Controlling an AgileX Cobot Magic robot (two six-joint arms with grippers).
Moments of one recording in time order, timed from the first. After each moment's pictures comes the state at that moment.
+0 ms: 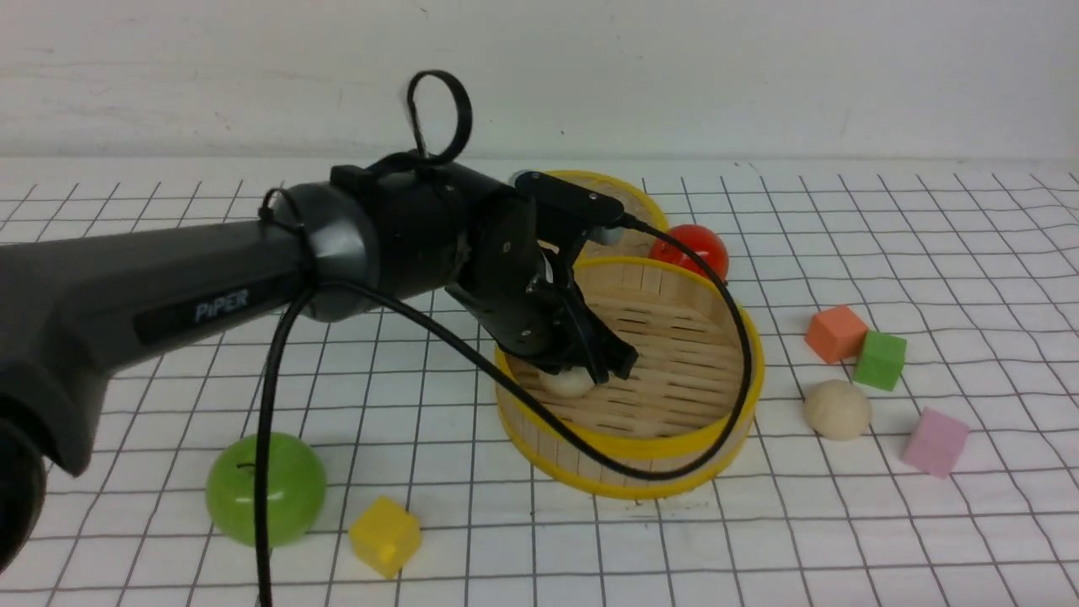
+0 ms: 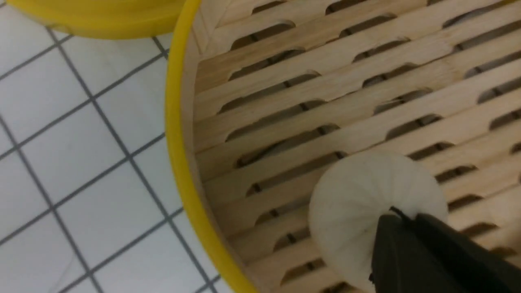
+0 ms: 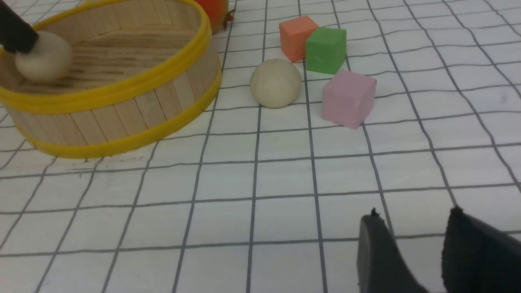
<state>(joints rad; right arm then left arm) 0.08 -0.01 0.02 0.04 0.39 0.09 -0.61 2.00 -1.55 0.03 0.55 -0.05</state>
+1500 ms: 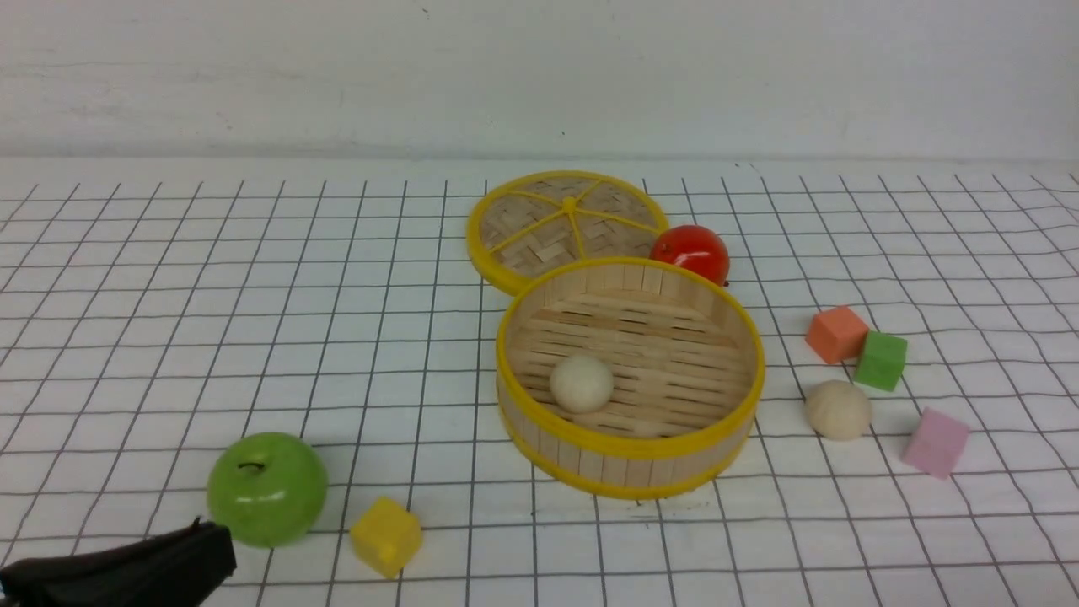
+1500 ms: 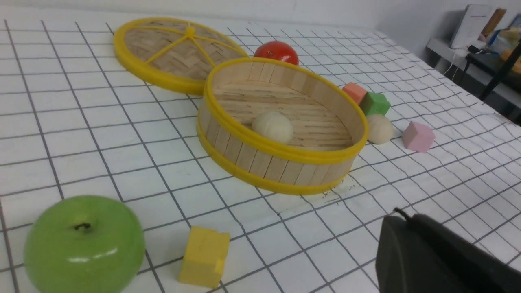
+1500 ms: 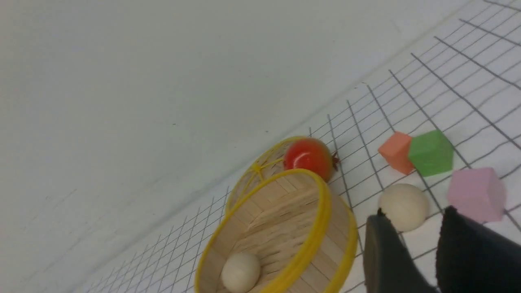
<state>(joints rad) 0.08 0.02 -0.07 0.41 0.16 0.30 -0.61 0.39 -0.26 -0.14 0.14 -0.16</state>
